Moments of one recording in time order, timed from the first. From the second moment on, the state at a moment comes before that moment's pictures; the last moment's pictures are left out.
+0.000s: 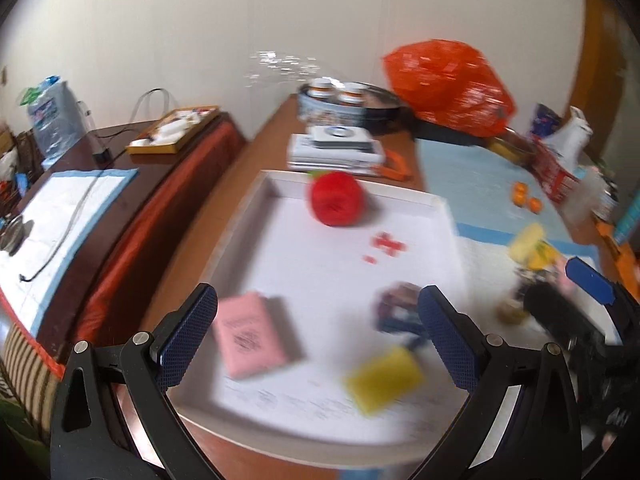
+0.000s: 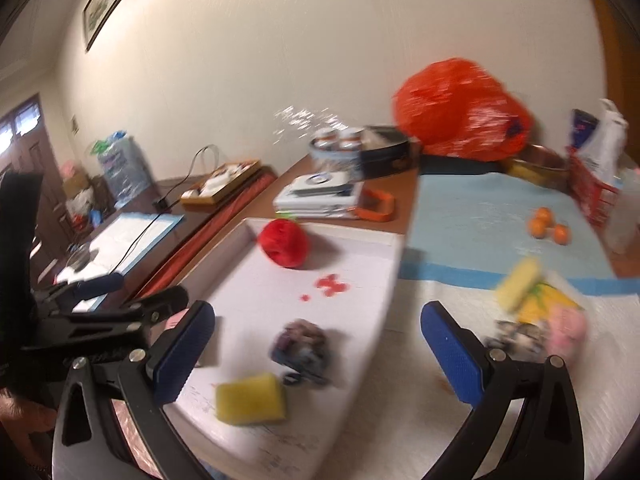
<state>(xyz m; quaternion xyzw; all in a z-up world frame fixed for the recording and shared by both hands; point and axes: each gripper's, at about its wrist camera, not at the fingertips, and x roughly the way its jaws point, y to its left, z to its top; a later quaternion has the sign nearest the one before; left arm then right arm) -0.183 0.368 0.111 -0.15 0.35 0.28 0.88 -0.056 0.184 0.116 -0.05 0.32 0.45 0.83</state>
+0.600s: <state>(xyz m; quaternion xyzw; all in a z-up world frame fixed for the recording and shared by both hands) -0.076 0.150 0.007 -0.07 0.47 0.10 0.88 0.005 -0.044 0.087 0.00 0.36 0.27 0.89</state>
